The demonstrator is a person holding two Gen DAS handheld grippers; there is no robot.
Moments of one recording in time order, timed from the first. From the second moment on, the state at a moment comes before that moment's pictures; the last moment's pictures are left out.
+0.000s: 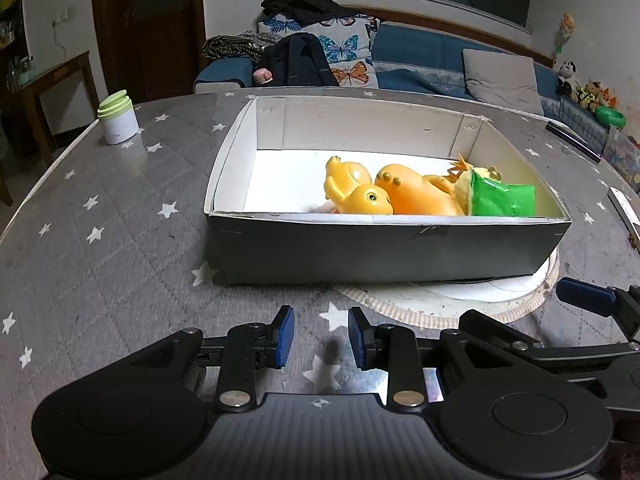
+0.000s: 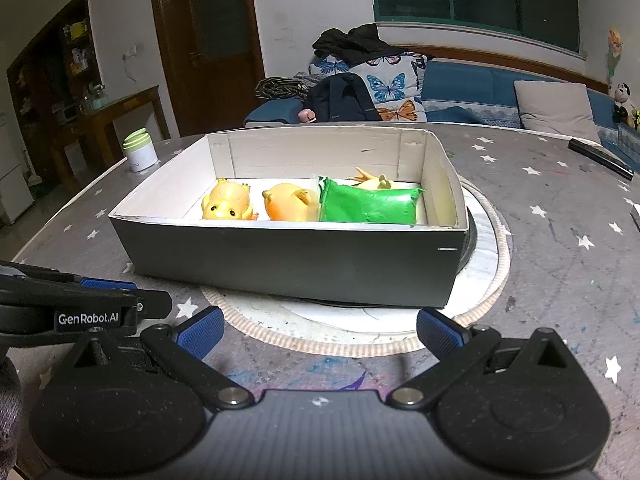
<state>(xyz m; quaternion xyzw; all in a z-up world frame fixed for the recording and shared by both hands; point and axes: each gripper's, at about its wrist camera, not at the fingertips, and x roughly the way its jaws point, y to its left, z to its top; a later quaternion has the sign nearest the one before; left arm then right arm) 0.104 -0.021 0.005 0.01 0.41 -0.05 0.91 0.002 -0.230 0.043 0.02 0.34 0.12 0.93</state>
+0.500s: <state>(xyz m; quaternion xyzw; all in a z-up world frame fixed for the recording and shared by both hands) 0.114 -0.026 0.005 0.03 0.40 -0.04 0.91 0.013 -0.230 0.041 0.02 0.35 0.11 0.93</state>
